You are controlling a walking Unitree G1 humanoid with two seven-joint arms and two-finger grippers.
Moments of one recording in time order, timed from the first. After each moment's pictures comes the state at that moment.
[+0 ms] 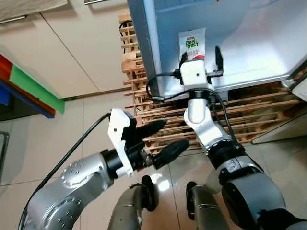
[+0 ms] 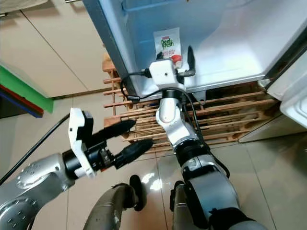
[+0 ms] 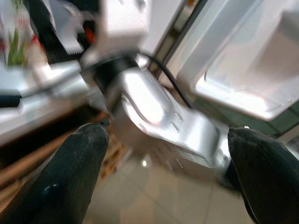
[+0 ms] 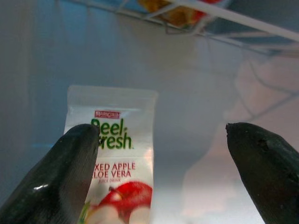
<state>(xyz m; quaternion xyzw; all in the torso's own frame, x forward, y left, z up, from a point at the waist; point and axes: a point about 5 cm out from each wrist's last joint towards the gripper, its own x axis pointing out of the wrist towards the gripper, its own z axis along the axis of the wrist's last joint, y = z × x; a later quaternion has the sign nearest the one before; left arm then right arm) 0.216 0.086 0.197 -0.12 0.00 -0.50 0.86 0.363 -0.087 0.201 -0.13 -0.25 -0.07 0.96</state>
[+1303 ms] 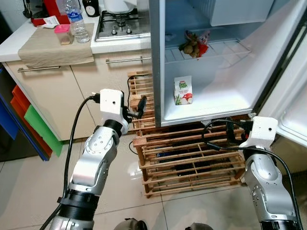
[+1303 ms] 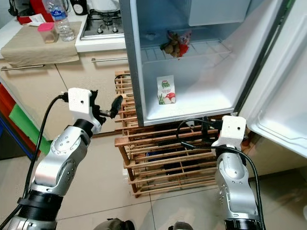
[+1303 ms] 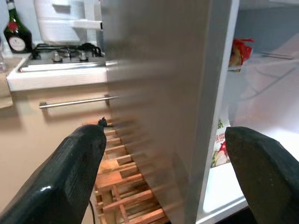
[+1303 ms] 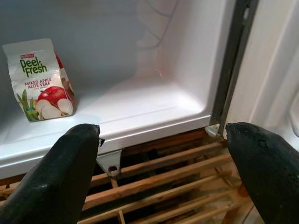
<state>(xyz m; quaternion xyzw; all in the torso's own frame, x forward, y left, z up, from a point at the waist) 0.313 0.122 0.157 -0.03 -0.04 -0.13 0.99 0.273 -0.214 0.105 -0.02 0.04 -0.09 1.00</state>
